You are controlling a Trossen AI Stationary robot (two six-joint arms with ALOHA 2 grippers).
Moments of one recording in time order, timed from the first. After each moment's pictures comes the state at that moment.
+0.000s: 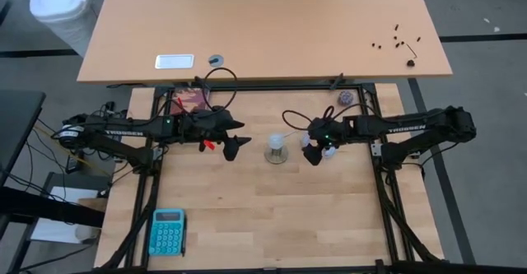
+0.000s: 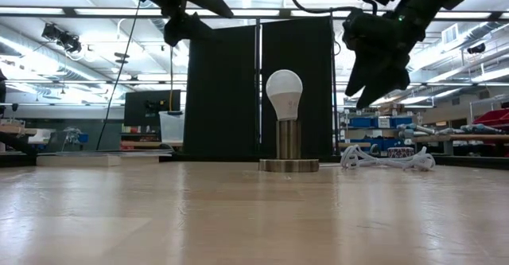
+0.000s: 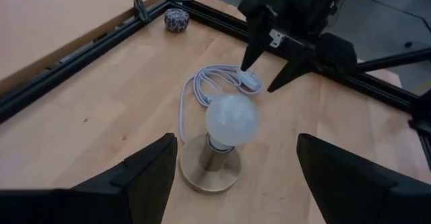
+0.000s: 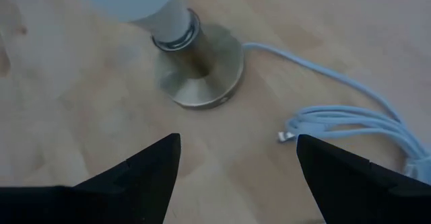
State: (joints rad) left arm 0.06 1.17 0.91 -0.18 -0.18 -0.37; right arm -0.09 1.21 0.78 -0.51 0.12 0.55
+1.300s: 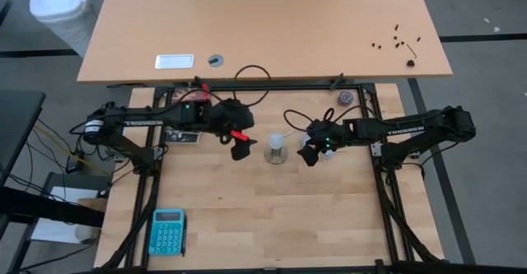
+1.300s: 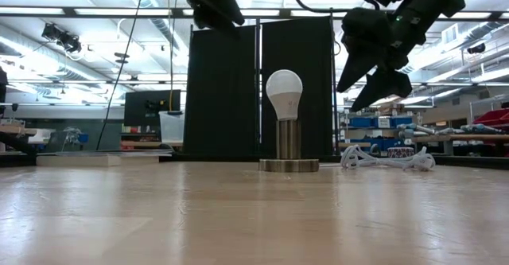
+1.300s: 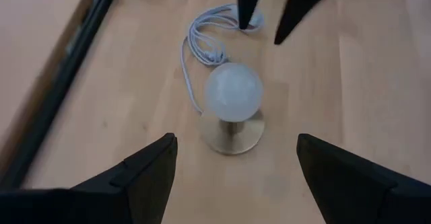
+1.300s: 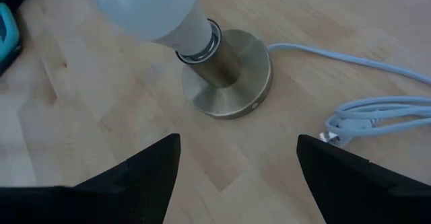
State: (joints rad) left arm 0.09 1.45 1.36 -0.67 -0.10 -0.02; right arm -0.07 1.21 0.73 -0.38 0.08 0.71
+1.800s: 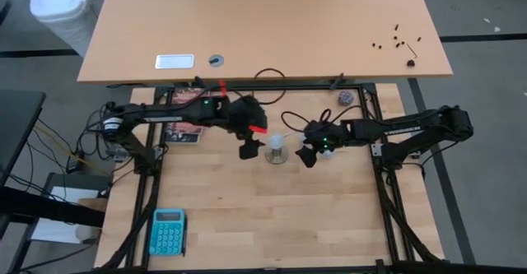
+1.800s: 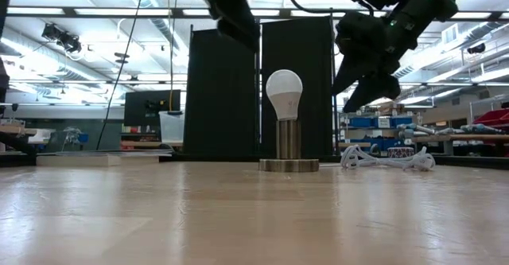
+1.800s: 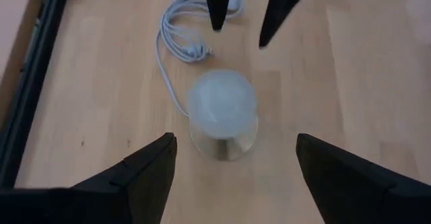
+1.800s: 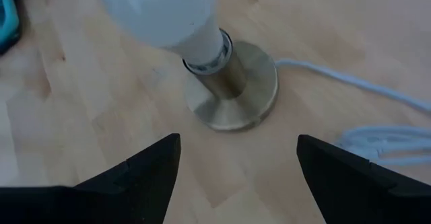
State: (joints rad) left arm 0.13 1.64 1.52 -0.74 0.02 0.11; right arm -0.08 1.26 0.73 -0.31 0.08 0.60
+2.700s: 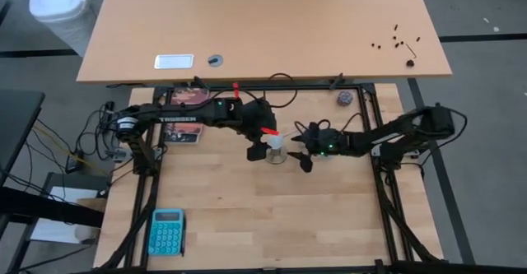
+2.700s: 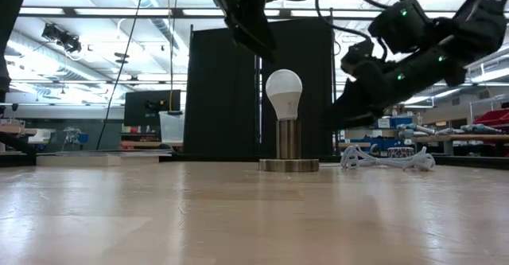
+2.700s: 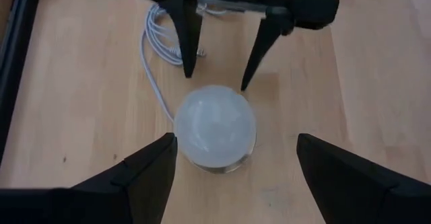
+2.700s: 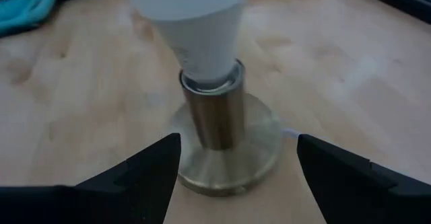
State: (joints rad) left arm 0.13 1.76 1.61 -0.76 0.04 0.13; right arm -0.10 1.47 0.36 0.65 0.12 0.18
